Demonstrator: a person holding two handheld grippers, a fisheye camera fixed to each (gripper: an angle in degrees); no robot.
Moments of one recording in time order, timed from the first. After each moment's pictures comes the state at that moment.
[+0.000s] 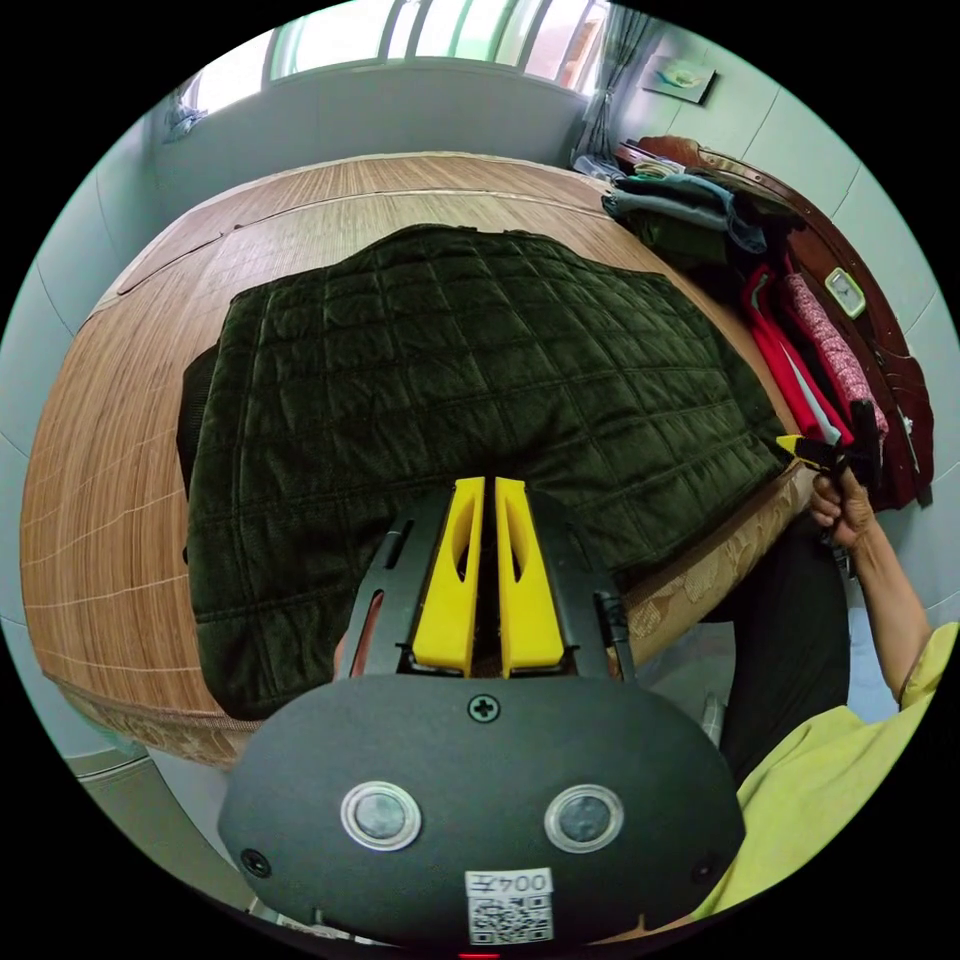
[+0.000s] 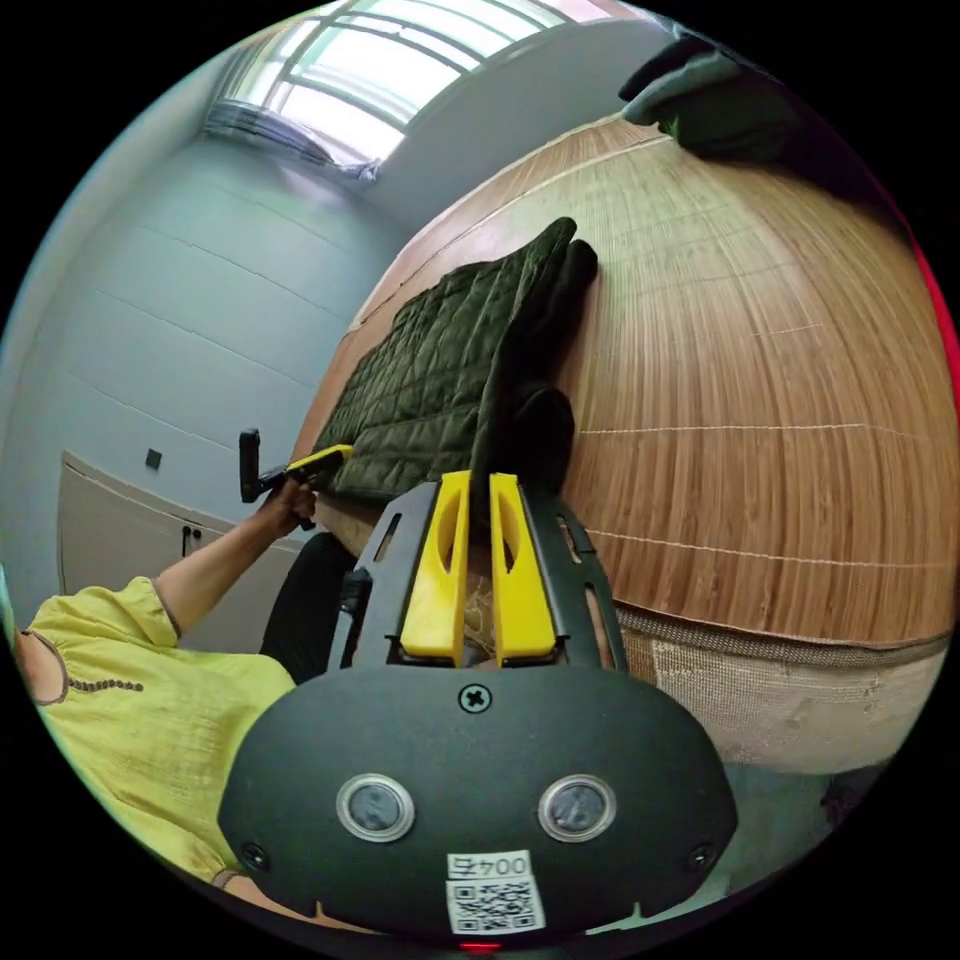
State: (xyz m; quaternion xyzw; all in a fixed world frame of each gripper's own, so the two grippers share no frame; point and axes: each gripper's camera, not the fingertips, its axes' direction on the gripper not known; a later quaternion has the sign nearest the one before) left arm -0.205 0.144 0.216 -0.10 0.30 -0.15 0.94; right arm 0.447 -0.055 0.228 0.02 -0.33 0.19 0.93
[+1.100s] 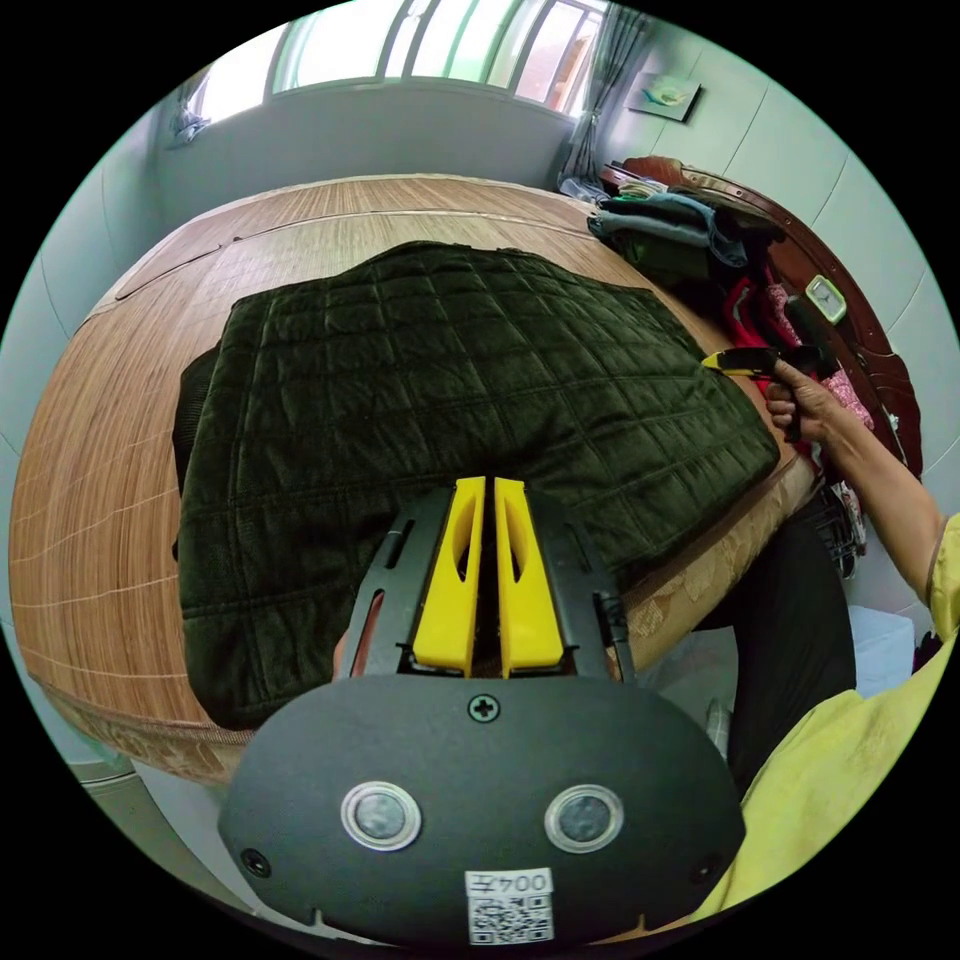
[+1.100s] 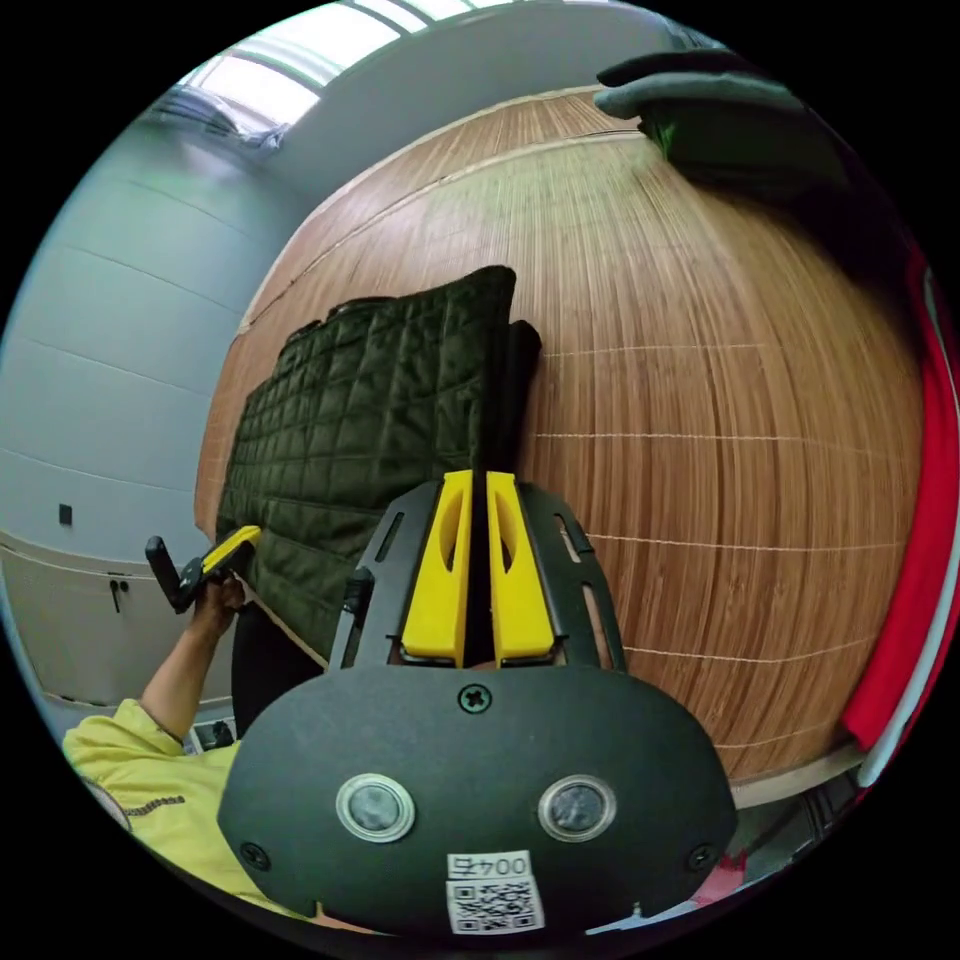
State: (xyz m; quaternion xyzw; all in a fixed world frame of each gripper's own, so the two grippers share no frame) left arm -0.207 0.150 0.215 -0.06 0.31 -0.16 0.94; right arm 0.455 -0.159 0.260 -0.07 -0.25 0.22 0.94
